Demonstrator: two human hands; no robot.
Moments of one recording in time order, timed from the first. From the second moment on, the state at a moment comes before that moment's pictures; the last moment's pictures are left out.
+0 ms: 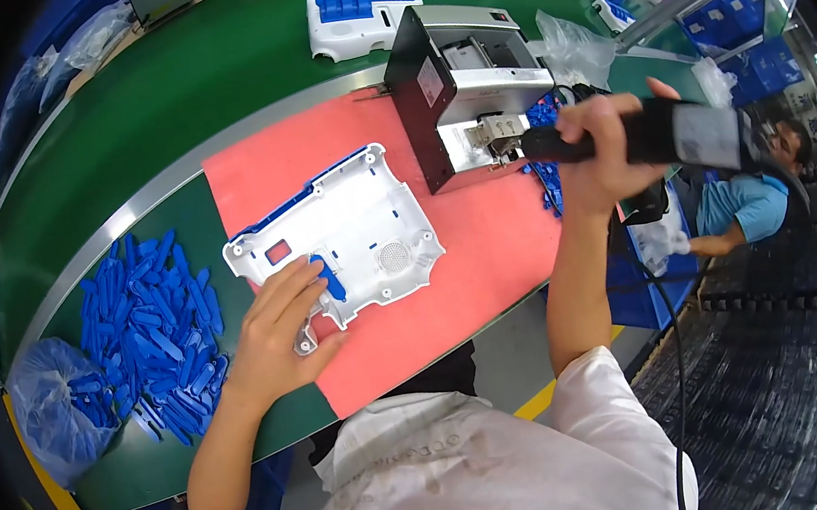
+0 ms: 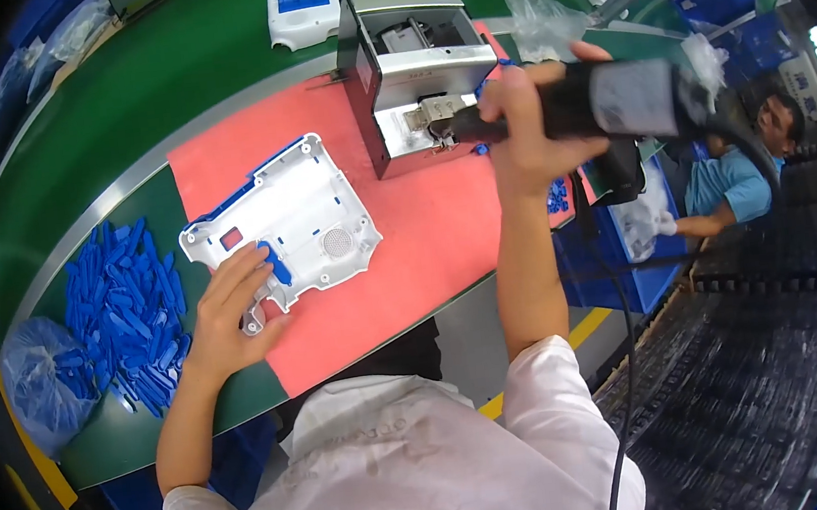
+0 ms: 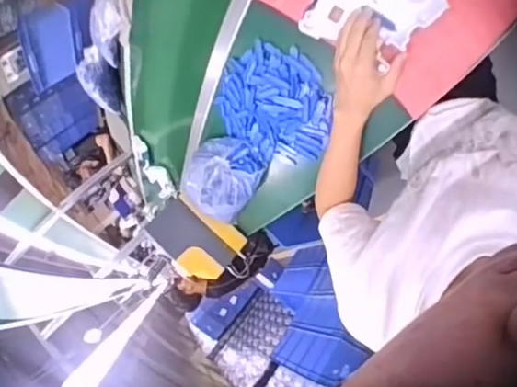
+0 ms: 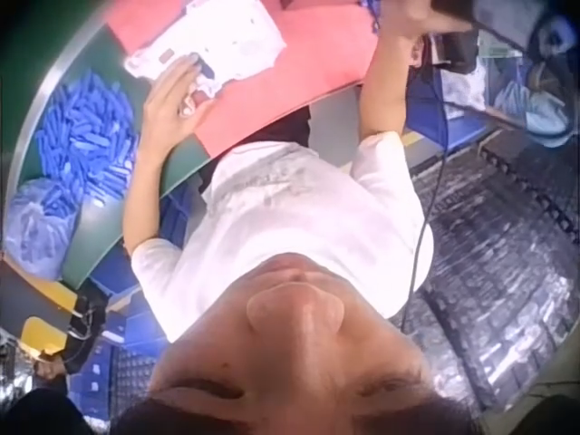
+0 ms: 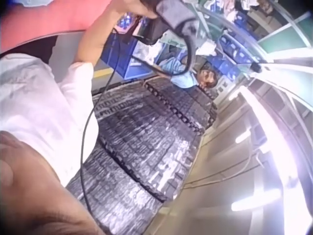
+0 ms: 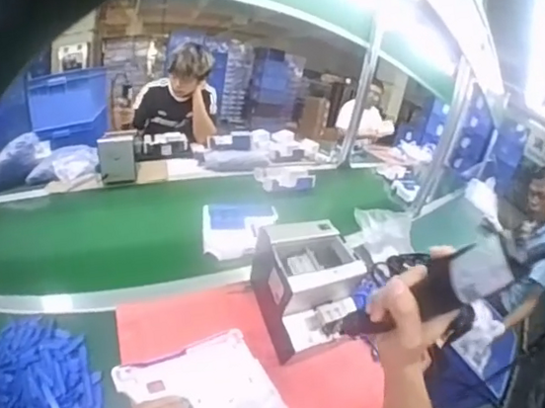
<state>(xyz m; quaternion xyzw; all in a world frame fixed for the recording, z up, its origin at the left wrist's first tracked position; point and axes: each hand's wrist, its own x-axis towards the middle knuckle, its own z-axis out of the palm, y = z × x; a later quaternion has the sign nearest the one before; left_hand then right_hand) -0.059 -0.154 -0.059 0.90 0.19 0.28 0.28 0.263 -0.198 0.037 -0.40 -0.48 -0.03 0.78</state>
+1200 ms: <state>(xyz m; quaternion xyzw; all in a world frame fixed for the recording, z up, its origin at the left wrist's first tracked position) -0.070 -0.160 -0.075 0.90 0.18 0.29 0.27 0.114 -0.208 -0.015 -0.41 -0.63 0.25 0.61</state>
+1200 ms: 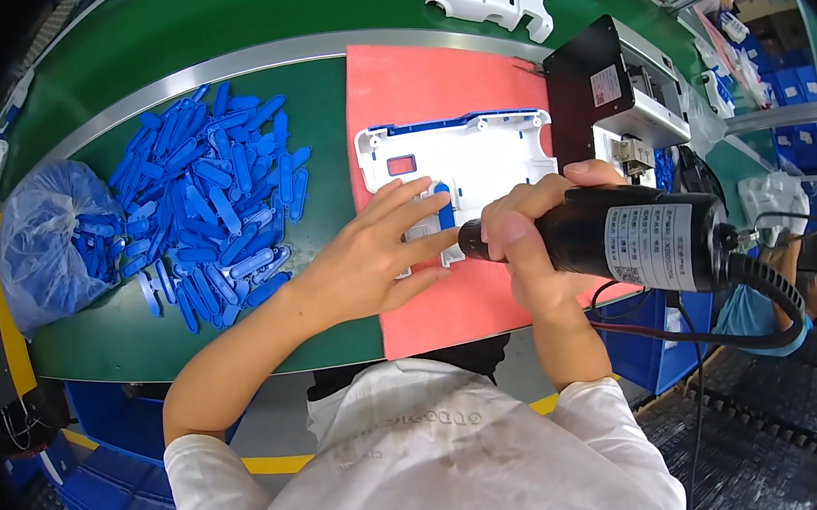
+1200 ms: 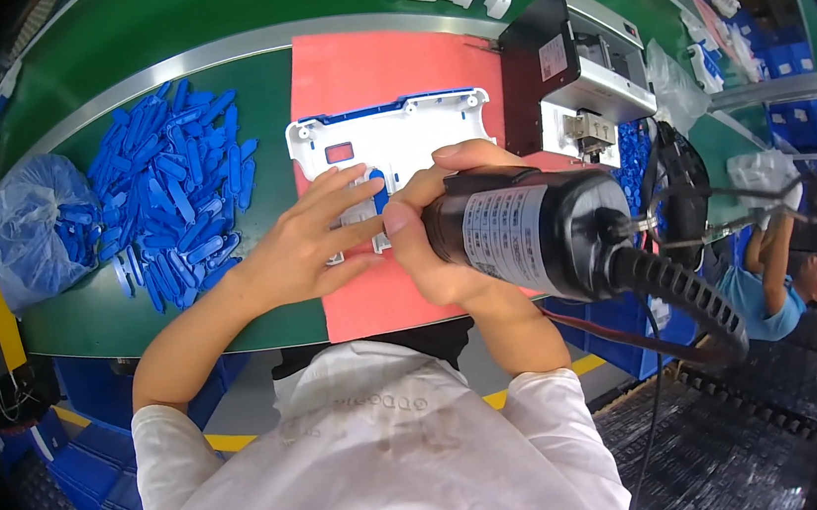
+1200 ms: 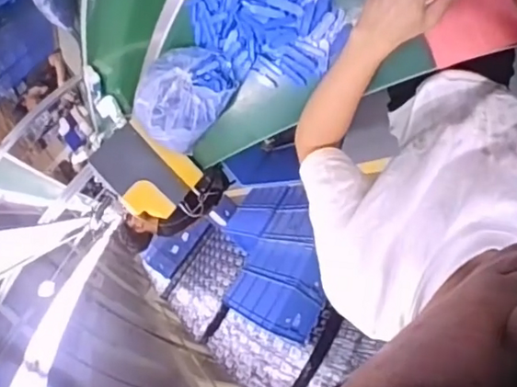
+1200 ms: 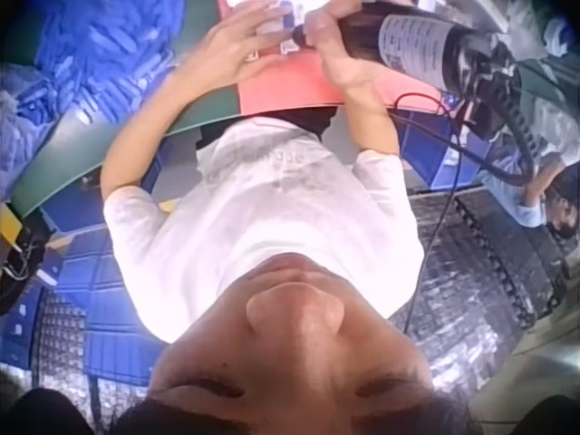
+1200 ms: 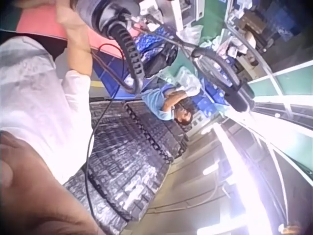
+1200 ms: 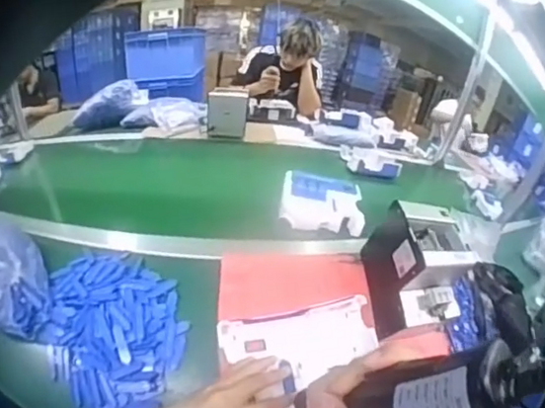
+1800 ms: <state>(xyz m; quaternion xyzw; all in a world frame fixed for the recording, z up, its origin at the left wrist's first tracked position) -0.068 -0.163 -0.074 0.90 0.19 0.29 0.28 0.110 -0.220 -0.022 -0.32 -0.62 0.32 0.64</state>
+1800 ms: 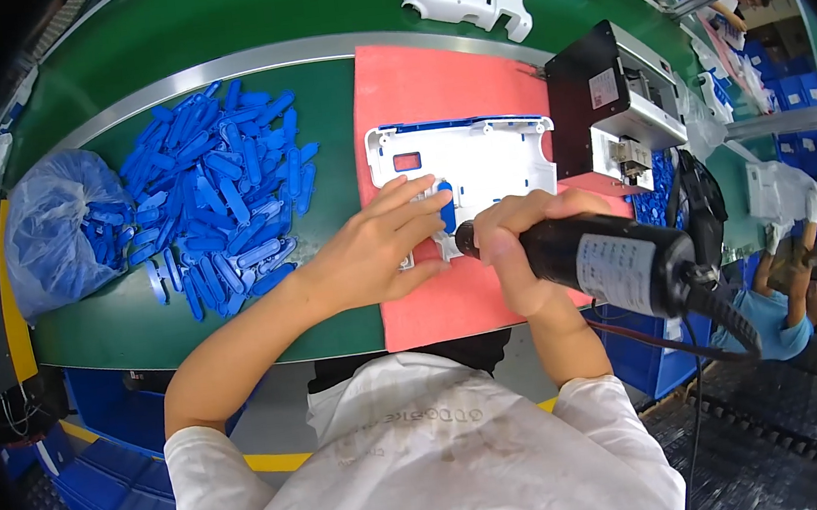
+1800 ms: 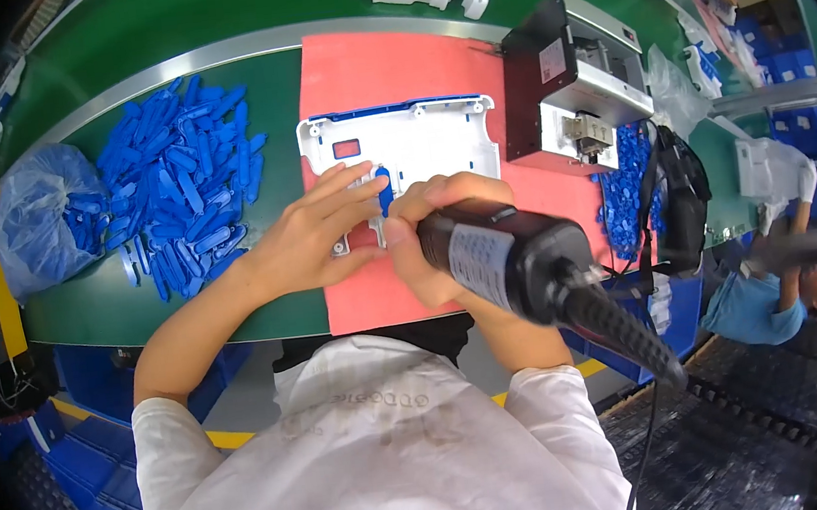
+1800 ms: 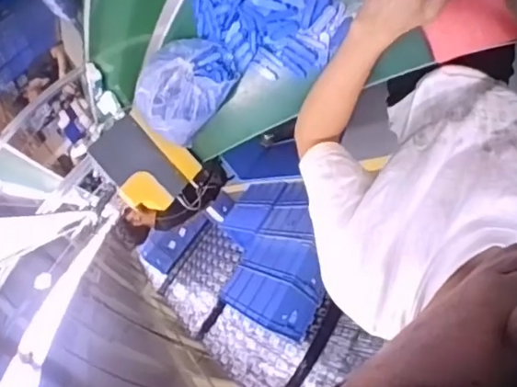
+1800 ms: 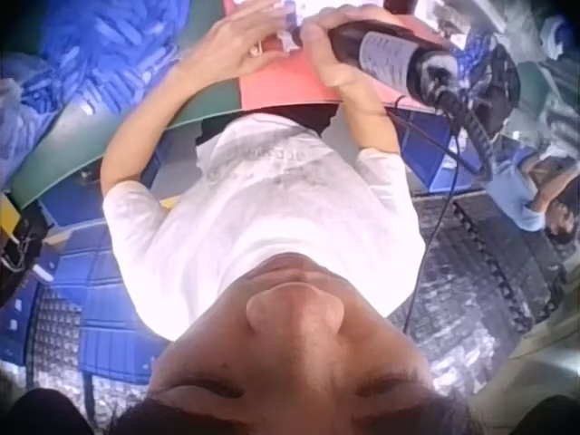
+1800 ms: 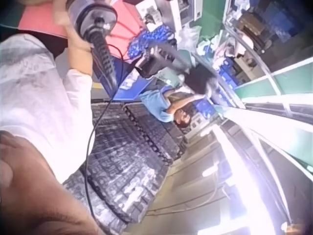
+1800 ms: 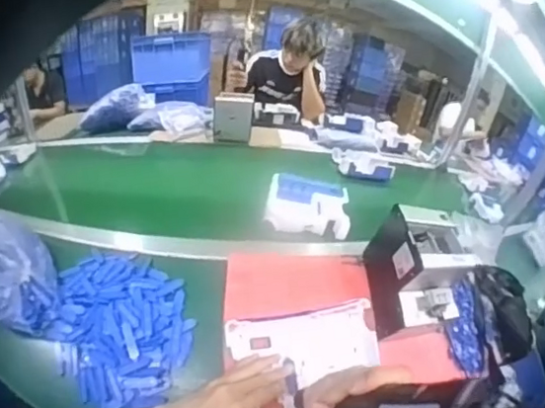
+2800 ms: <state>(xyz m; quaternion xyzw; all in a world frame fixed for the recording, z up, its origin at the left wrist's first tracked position) -0.164 0.090 -0.054 0.77 0.58 0.27 -0.03 0.222 -0.238 -0.005 -0.55 -0.48 0.19 0.66</state>
